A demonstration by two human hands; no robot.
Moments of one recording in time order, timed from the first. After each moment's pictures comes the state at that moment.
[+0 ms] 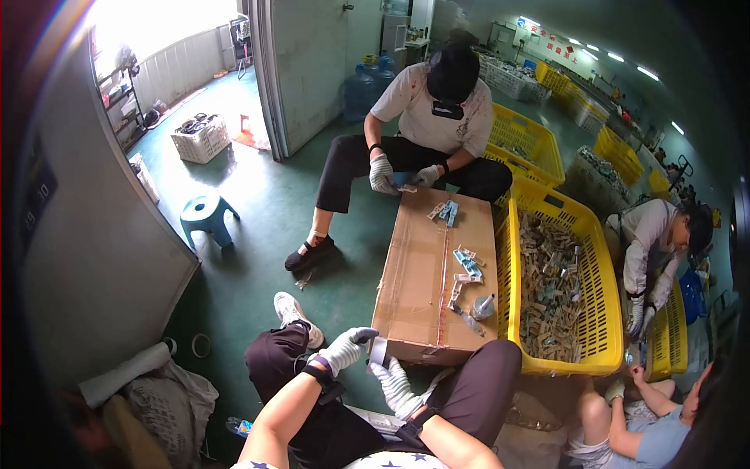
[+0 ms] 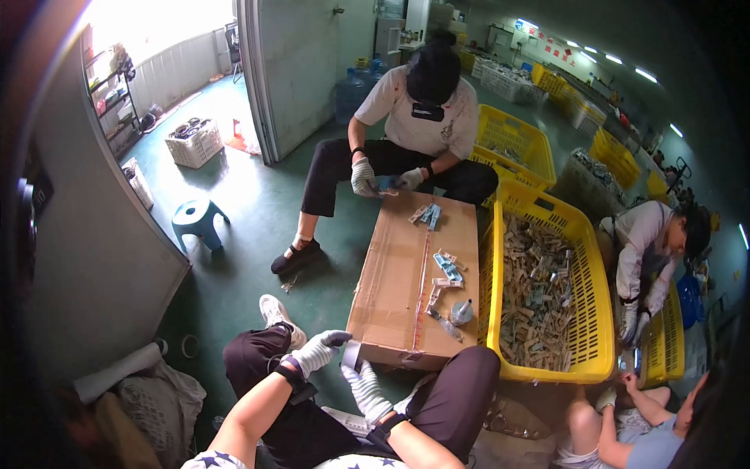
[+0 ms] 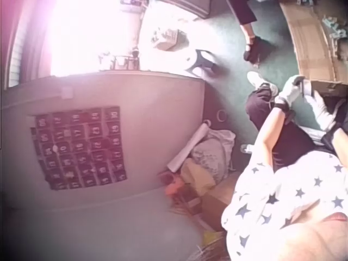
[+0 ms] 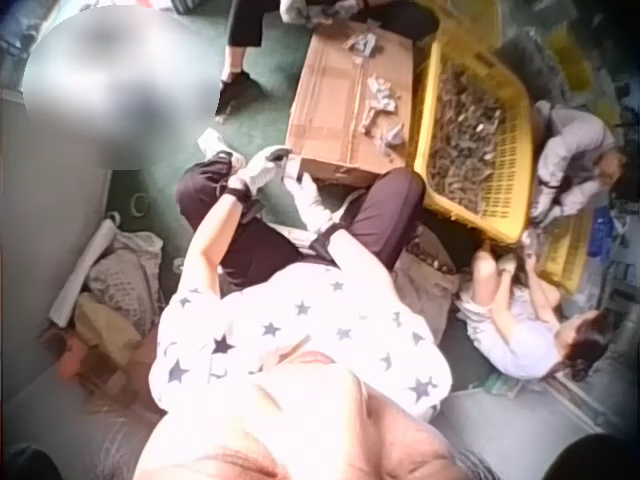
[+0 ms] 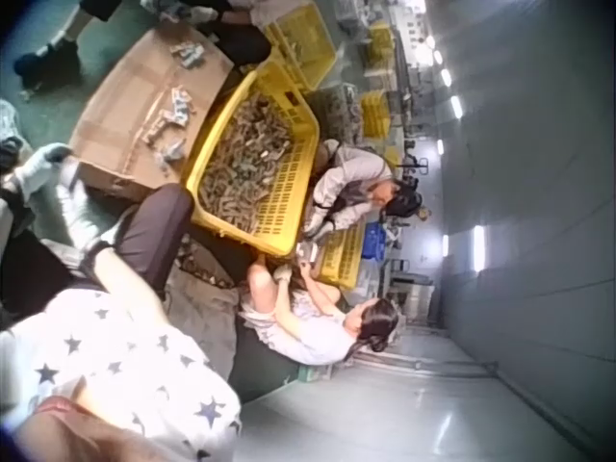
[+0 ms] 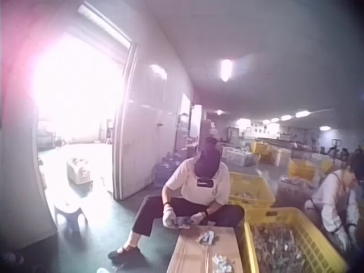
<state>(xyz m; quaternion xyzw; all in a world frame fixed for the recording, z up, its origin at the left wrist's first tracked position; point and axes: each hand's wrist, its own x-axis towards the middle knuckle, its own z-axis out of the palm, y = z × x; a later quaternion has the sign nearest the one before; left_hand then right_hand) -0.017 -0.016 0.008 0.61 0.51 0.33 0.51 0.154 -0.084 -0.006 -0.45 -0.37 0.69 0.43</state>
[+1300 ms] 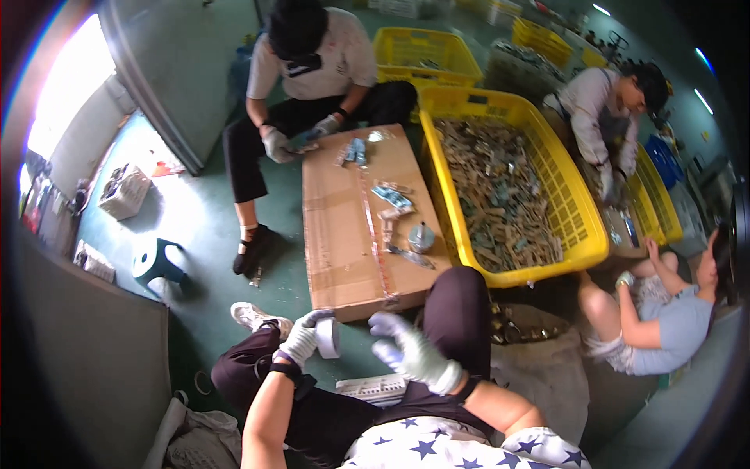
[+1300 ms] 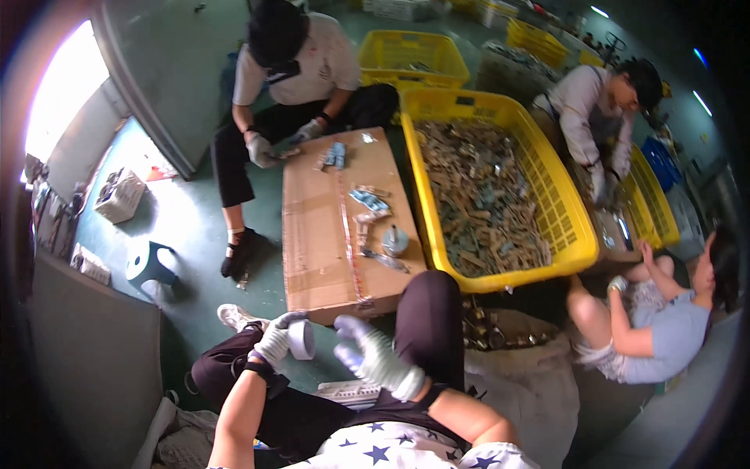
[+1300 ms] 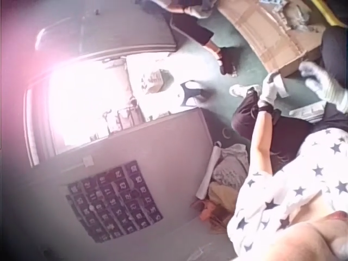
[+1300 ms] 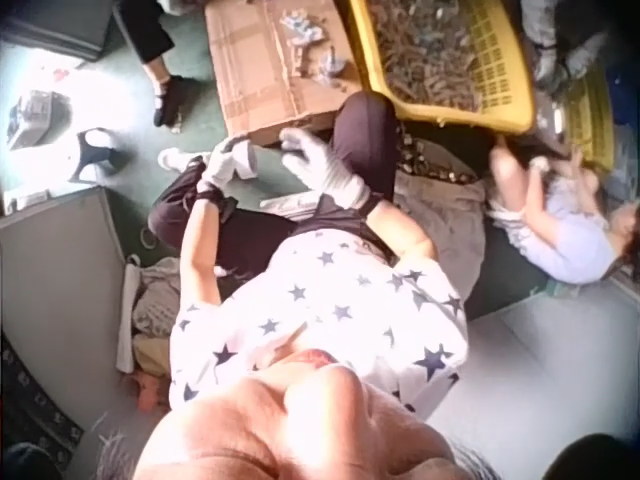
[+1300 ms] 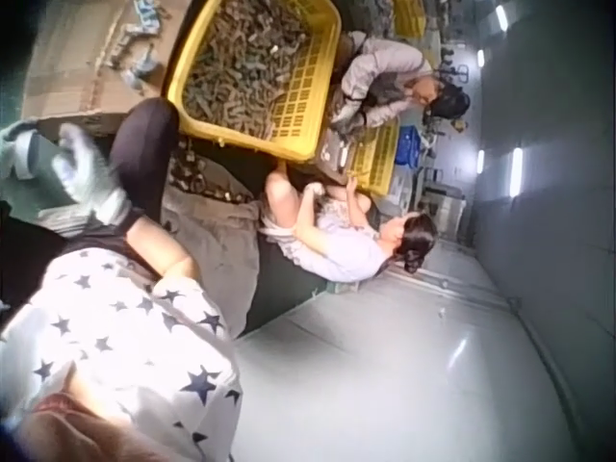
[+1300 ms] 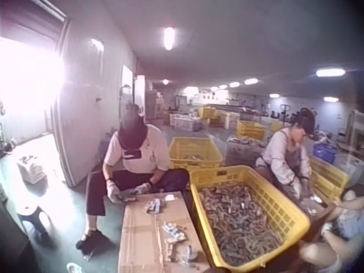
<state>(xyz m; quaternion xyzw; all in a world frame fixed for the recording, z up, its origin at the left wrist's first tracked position) 0.004 -0.012 -0.009 0.37 0.48 0.33 0.73 0.273 -0.106 0.106 -0.45 -0.56 0.53 0.45</state>
